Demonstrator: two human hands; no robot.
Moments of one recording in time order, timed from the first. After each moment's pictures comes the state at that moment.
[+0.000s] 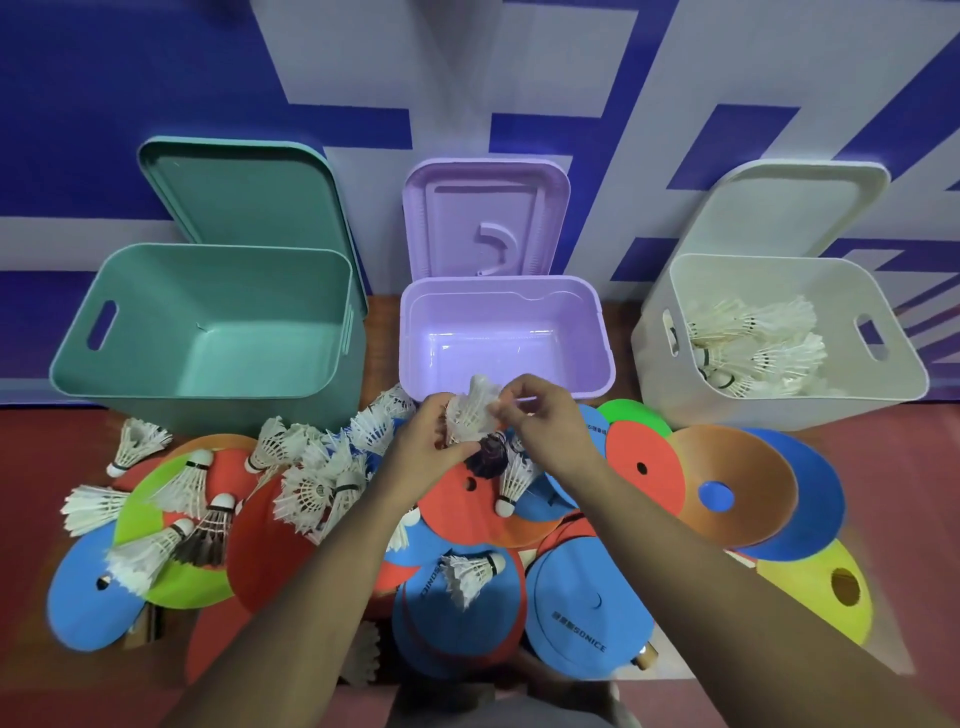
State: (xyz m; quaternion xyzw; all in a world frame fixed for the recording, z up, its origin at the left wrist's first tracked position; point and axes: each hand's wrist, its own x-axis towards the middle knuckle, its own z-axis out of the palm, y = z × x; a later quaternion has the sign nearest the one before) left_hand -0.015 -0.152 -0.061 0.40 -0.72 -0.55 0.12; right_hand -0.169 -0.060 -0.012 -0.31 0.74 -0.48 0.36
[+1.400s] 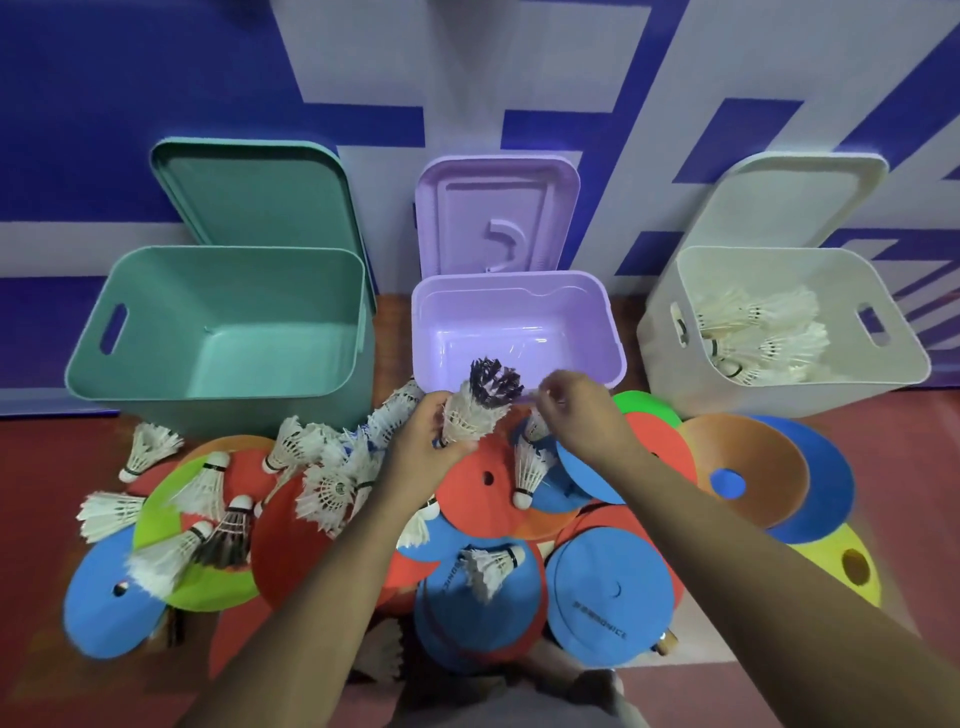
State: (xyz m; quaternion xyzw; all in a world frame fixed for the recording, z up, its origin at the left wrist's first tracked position) left_hand 0.008 -0.154 -0.054 0.40 -0.69 -0.58 0.15; right_hand -0.187 -0.058 -0.012 -0.42 0.86 -0.22 0.21
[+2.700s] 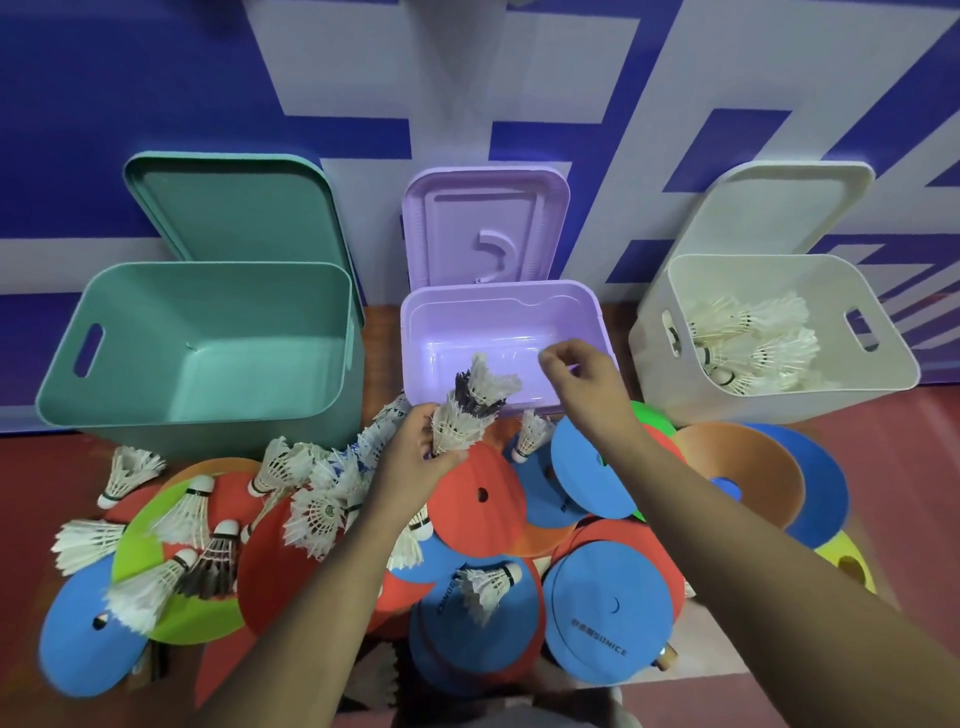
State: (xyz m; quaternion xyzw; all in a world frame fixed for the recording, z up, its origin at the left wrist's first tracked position) left_hand 0.000 -0.167 -0.067 0.39 -0.65 -0.63 0.17; right_hand -0.200 -0.077 0.014 -0.30 0.82 -0.42 0.24
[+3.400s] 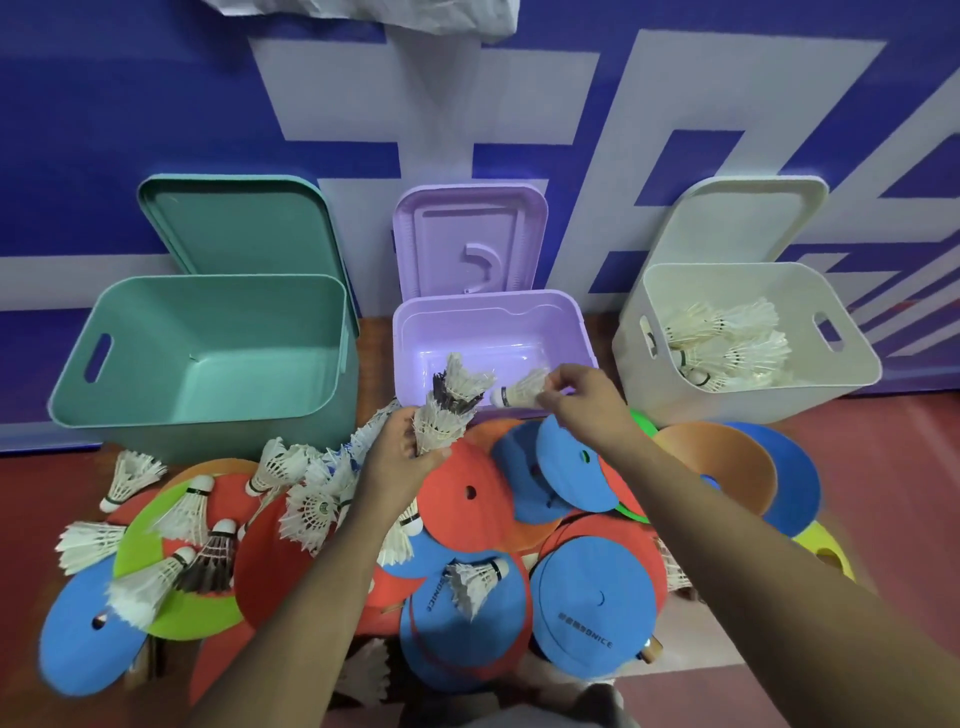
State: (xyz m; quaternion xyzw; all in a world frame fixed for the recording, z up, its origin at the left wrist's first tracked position) left_hand 0.004 -0.156 -0.055 0.40 -0.63 -0.63 0.21; right_hand -0.212 -0.046 0.011 -0.32 0.83 -0.37 0.28
